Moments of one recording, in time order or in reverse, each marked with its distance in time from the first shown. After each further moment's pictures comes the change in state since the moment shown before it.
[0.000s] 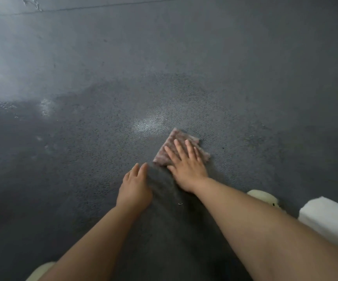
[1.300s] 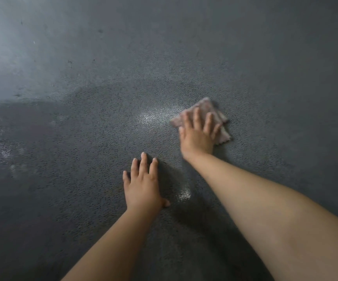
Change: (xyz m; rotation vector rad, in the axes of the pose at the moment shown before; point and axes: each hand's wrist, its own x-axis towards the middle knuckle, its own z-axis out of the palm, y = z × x) left_hand 0.097 0.069 -0.007 0.281 -0.042 -0.102; right_hand 0.146 0.055 -0.066 0.118 0.195 0.231
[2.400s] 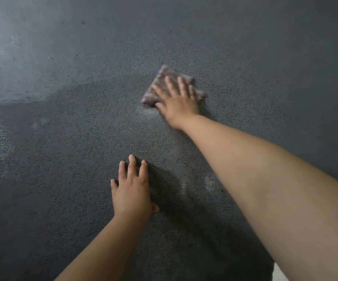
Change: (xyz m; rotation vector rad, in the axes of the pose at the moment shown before) left_hand 0.002 0.013 -0.008 0.072 -0.088 -0.063; right_hand 0.085 -0.007 -0.027 -0.117 -0.059 -0.334
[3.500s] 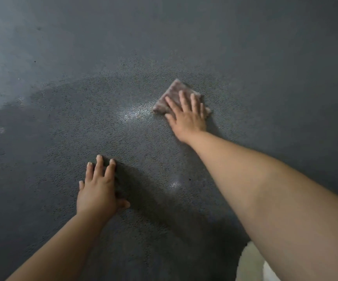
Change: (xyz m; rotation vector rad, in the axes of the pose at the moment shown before) left_hand 0.007 -0.011 0.011 -0.050 0.059 0.079; right_hand -0.084 0.078 0.012 0.095 -0.007 0.266
